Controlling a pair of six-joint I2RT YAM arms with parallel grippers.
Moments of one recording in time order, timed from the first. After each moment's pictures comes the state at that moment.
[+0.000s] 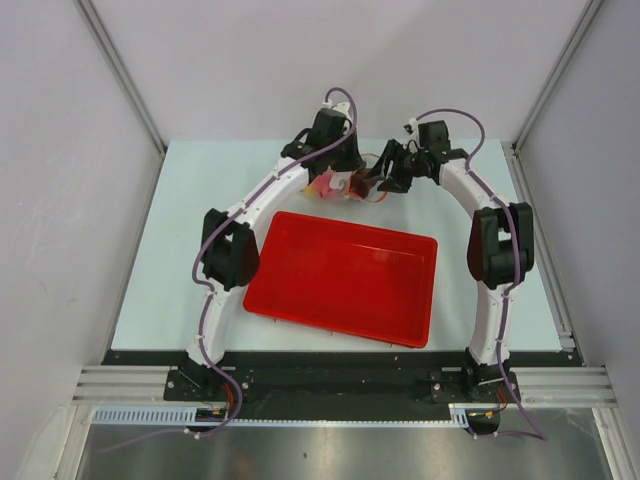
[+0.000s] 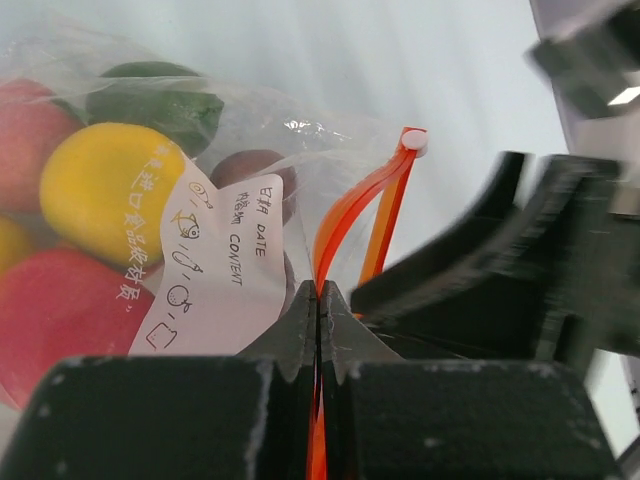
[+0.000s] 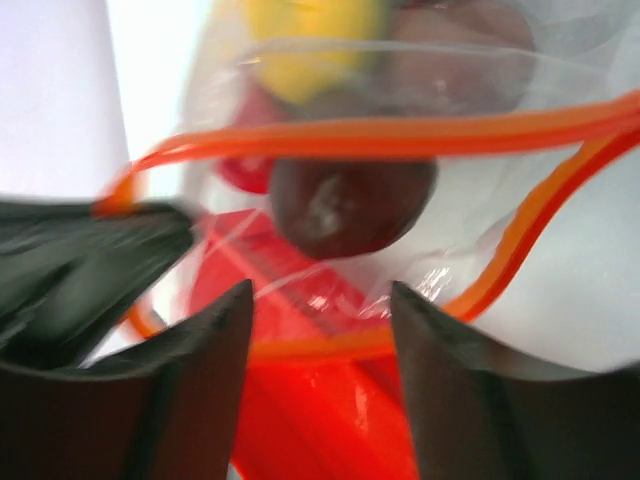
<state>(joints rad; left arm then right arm) -0.57 2.28 2.22 -0.50 0.09 -0.48 0.19 2.06 1.77 -0.46 -0.60 0.58</state>
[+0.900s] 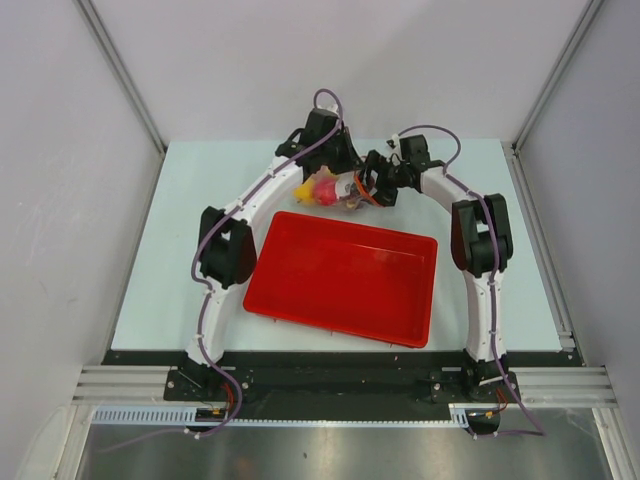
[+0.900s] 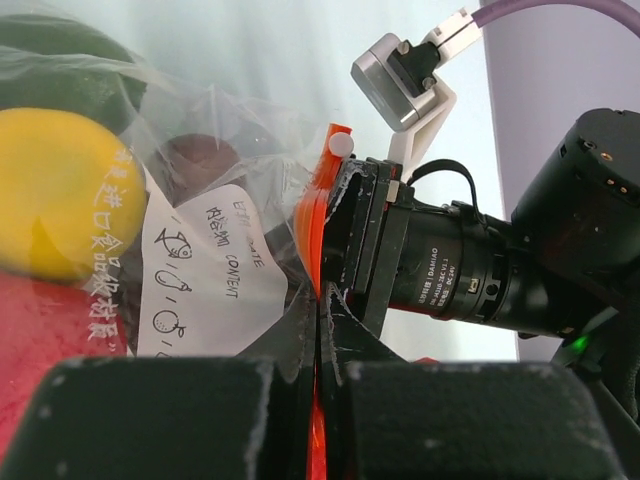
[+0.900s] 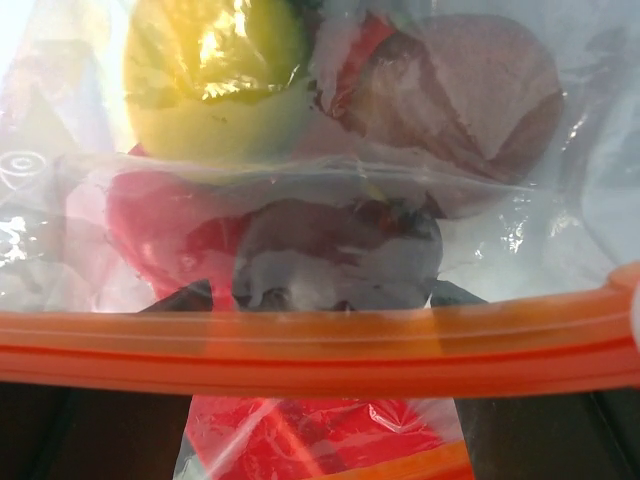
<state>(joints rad) -0.54 2.28 2.19 -0.48 0.23 -0.69 0.24 2.26 1.79 -0.33 -0.65 0.64</state>
